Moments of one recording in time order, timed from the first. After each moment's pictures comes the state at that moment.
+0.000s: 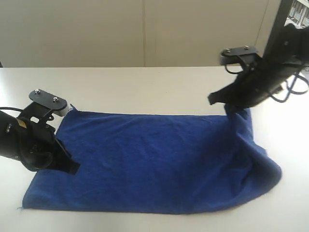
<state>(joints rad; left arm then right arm) -0.42 1.45 -0.70 -0.34 0.36 0.44 0.03 1.83 -1.28 0.20 0.65 -0.26</state>
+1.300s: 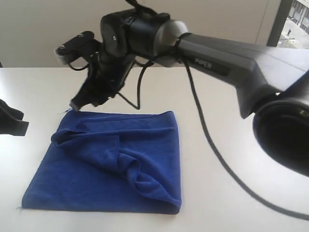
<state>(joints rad) -0.22 1.07 -0.70 -0.29 0.47 0.39 0.61 2.24 -2.07 0.04 0.89 -0.24</state>
